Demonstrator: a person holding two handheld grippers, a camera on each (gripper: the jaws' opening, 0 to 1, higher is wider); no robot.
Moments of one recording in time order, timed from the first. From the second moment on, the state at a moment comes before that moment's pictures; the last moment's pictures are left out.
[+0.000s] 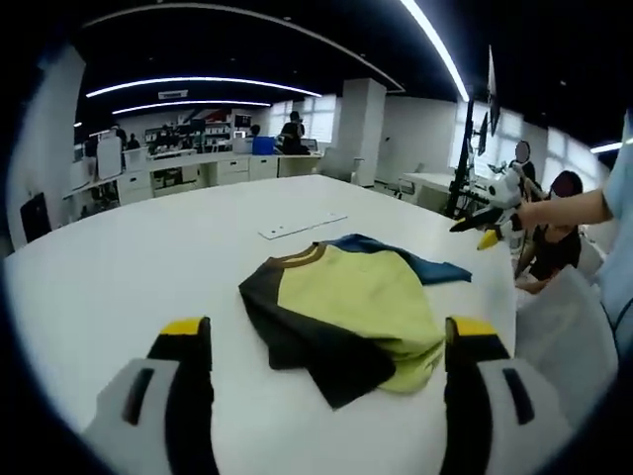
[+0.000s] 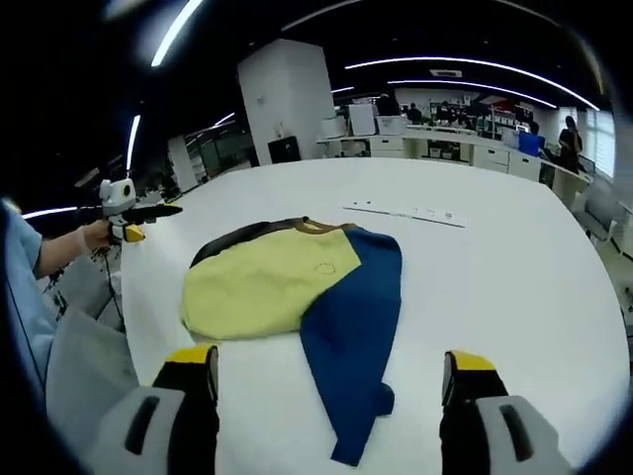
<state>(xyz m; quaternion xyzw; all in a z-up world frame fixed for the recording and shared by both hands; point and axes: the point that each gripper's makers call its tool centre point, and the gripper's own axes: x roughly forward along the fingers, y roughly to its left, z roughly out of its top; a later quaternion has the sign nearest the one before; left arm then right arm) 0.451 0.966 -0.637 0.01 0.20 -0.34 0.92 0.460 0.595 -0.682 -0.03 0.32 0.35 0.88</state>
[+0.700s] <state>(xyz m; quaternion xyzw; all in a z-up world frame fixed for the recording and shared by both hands) 0.440 0.961 -0.640 0.00 0.21 -0.34 0.92 0.440 0.571 -0.699 -0.04 0.33 0.33 0.88</state>
